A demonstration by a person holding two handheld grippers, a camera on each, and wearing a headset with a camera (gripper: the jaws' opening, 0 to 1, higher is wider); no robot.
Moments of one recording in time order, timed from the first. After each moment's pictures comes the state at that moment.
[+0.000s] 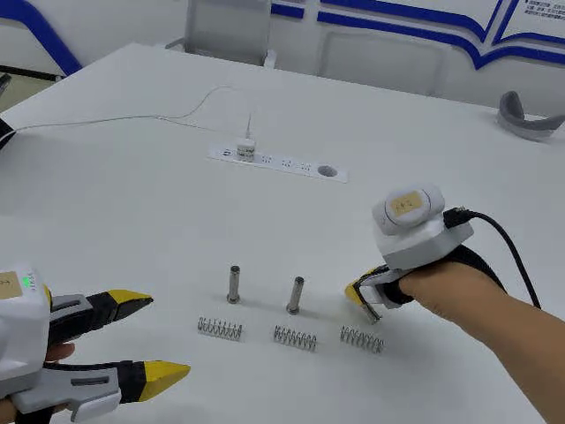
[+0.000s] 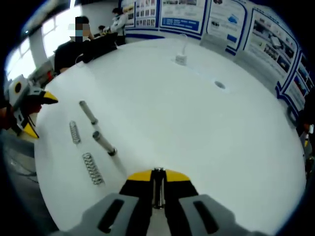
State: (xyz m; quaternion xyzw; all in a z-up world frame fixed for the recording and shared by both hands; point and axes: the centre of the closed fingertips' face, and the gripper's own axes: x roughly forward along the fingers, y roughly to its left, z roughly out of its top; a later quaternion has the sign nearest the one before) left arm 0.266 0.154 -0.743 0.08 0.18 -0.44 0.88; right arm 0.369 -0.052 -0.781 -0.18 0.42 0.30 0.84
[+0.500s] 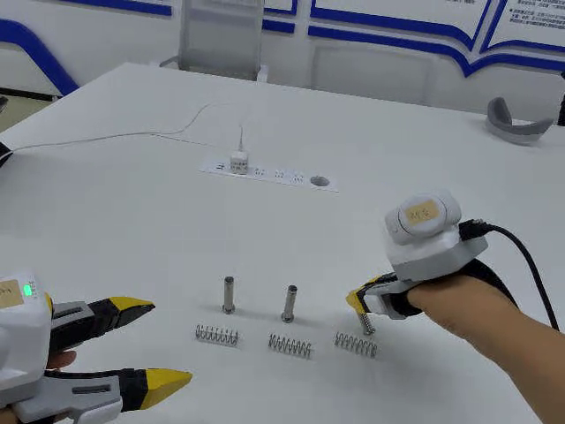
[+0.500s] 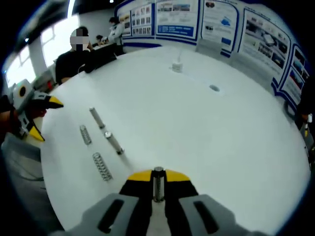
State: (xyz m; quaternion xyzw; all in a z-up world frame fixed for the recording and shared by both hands) left arm 0.262 0.146 -0.731 0.09 0.17 -0.45 0.87; right arm 0.354 -0.058 -0.766 -0.15 0.40 0.30 0.86
